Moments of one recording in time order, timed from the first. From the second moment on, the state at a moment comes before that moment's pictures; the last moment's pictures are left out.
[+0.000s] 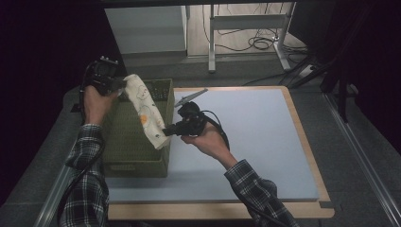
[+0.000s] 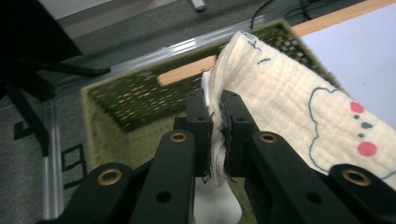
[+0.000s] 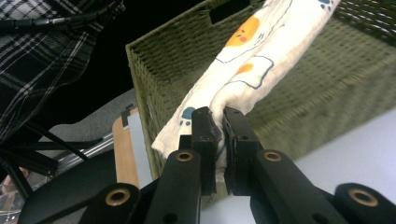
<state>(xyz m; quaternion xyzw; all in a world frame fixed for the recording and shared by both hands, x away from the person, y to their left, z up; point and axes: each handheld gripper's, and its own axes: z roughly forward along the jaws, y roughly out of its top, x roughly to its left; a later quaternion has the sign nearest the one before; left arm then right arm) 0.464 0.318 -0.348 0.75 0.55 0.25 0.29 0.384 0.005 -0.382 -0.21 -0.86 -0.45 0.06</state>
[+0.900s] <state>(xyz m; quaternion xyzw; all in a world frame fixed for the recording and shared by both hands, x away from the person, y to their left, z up) 0.490 0.309 -0.395 0.78 0.54 0.24 0.22 0.378 0.066 -0.446 -0.23 -0.87 -0.42 0.08</state>
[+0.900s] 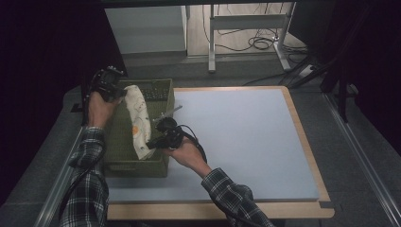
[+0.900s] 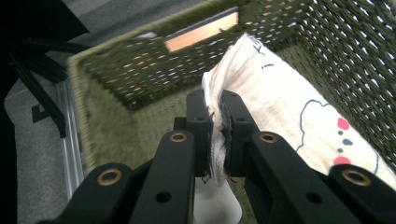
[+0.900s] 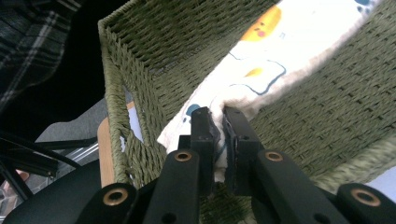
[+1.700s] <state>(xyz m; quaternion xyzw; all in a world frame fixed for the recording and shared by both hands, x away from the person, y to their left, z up) 0.522 0.236 -0.442 0.83 0.49 0.22 0.18 0.379 0.058 -0.445 -0.24 -0.87 -0.42 0.08</state>
